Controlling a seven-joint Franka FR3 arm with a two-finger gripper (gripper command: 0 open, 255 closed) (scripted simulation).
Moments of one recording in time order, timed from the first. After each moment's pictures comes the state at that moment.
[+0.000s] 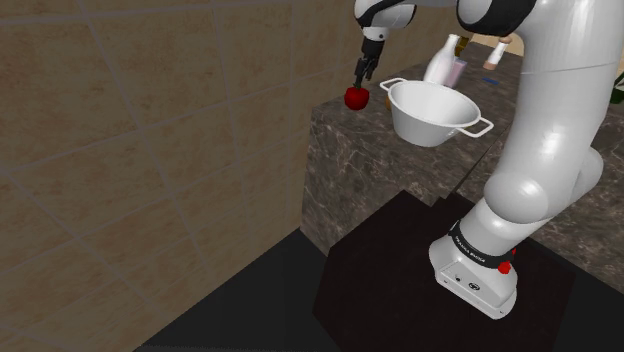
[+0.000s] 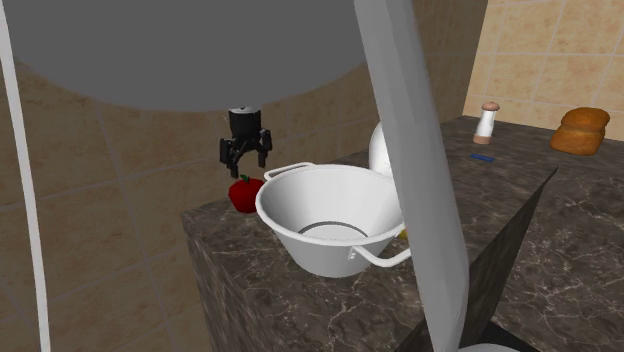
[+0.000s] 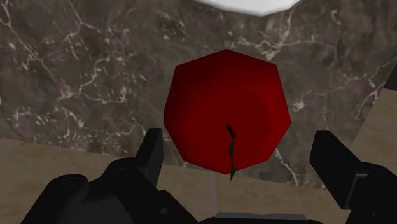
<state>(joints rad) -0.21 0.49 -0.24 -1.57 0.16 2.04 -0.74</state>
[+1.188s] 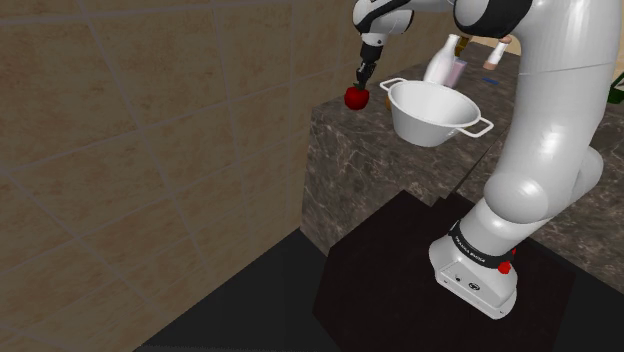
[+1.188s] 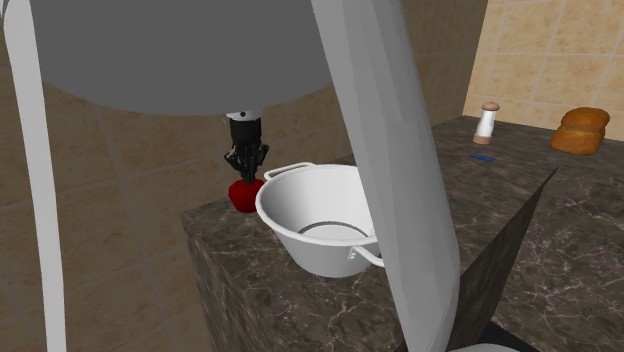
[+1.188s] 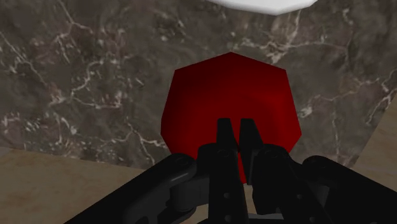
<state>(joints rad) -0.21 0.51 -0.24 -1.59 0.17 2.08 -0.74</state>
